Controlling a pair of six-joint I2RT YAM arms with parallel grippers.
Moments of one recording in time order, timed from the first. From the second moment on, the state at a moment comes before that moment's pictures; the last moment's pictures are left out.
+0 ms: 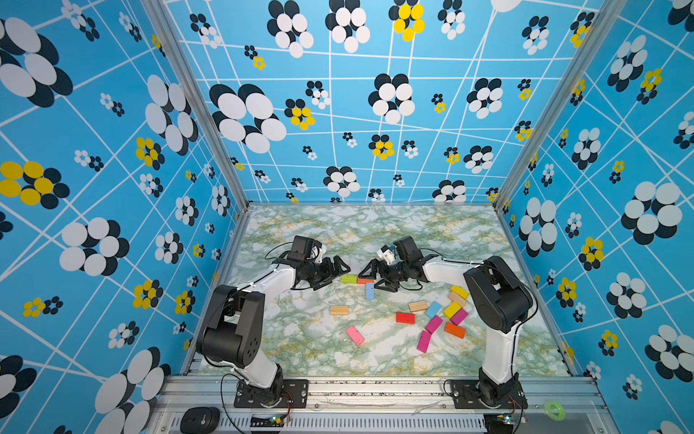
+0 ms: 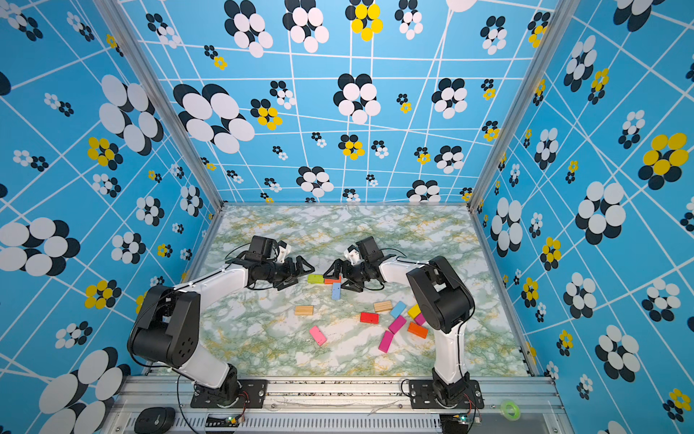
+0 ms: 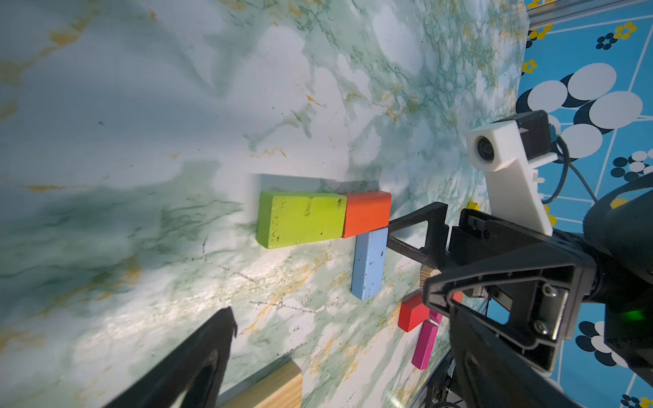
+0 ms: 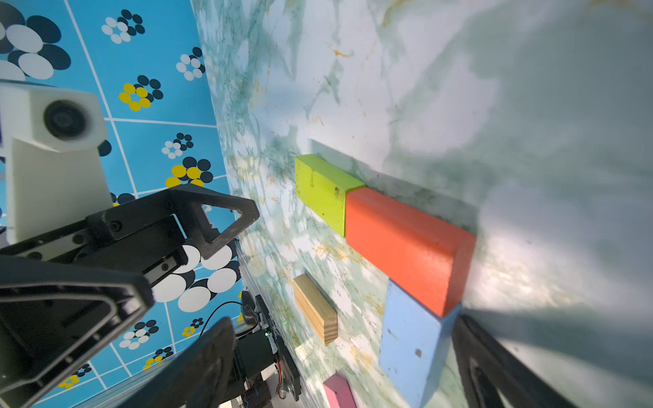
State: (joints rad) left arm -0.22 1.60 0.90 -0.26 0.62 -0.62; right arm 0.53 1.98 1.14 -0.07 -0.72 0.77
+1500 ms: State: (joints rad) left arm -0.26 1.80 0.95 -0.11 0.65 -0.69; right arm 0.39 1.85 0.97 -0.03 -0.69 0.77
